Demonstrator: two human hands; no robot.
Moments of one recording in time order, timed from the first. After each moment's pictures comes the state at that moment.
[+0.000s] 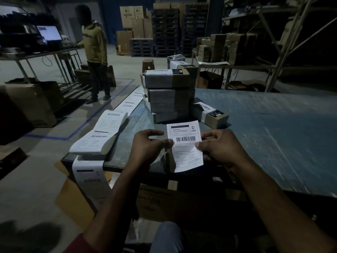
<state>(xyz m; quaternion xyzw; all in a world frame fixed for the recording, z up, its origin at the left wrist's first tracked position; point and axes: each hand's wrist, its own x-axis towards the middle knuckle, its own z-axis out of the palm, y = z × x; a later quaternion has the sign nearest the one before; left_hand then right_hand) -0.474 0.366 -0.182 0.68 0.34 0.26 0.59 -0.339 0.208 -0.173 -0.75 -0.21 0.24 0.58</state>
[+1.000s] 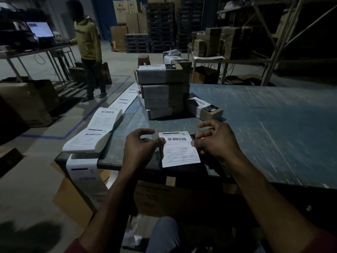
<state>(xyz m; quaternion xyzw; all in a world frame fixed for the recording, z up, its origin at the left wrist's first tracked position) -0.466 0.375 -0.214 0.70 0.37 0.31 0.53 -0.323 0.206 -0.188 -0.78 -0.23 0.15 0.56</state>
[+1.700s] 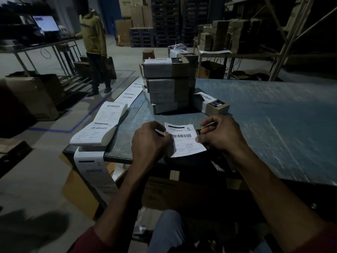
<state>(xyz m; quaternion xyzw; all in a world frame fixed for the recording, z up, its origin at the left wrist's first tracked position) -0.466 0.359 -0.205 0.81 0.39 0.31 0.31 -0.319 0.211 -0.183 -0.83 -0.24 0.12 0.49</state>
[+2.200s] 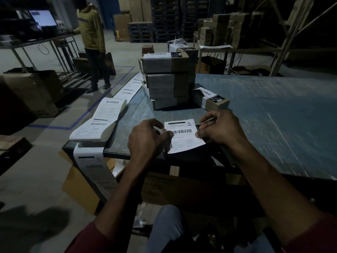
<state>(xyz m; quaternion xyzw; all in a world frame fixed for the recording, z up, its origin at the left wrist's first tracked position) -0.468 0.364 -0.208 0.83 0.40 0.29 0.28 -0.319 0.213 -0.181 -0.84 -0.25 0.12 0.47</state>
